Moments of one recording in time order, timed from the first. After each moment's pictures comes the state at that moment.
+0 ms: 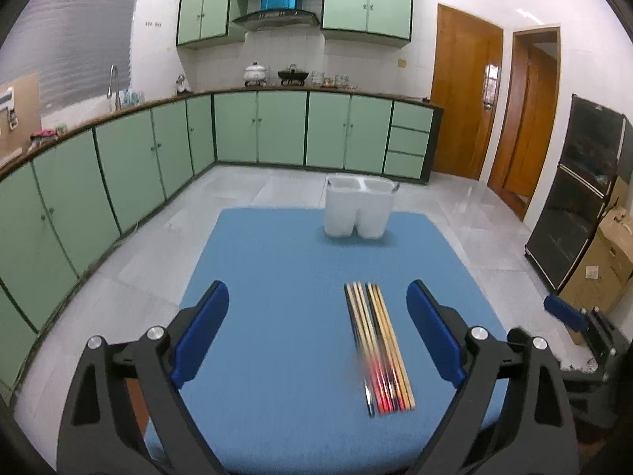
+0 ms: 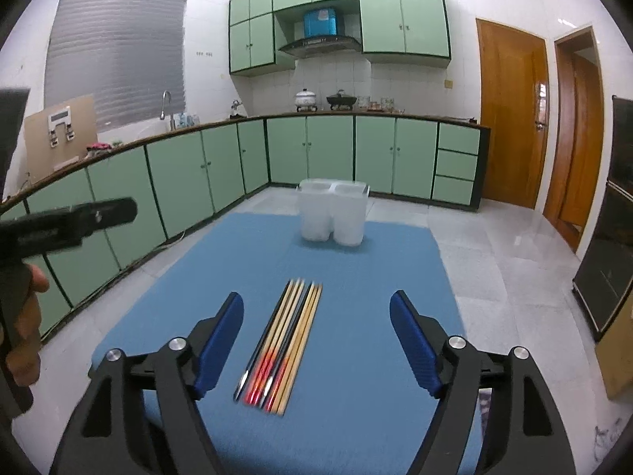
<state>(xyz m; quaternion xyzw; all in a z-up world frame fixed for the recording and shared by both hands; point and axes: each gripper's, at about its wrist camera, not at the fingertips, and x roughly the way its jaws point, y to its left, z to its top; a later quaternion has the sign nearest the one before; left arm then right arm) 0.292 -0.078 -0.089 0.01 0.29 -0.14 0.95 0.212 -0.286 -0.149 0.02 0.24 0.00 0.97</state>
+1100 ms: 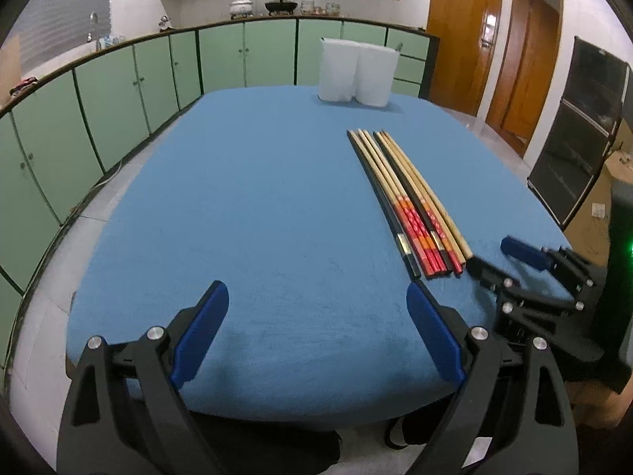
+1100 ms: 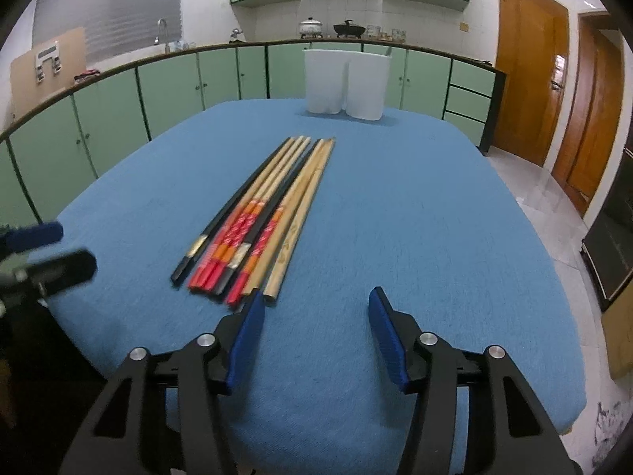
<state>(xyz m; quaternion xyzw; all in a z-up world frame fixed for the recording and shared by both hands) 0.279 -0.077 -0.268 0.04 0.39 -0.15 0.91 0.251 -0.271 -0.308 0.01 0.35 -0.01 0.94</state>
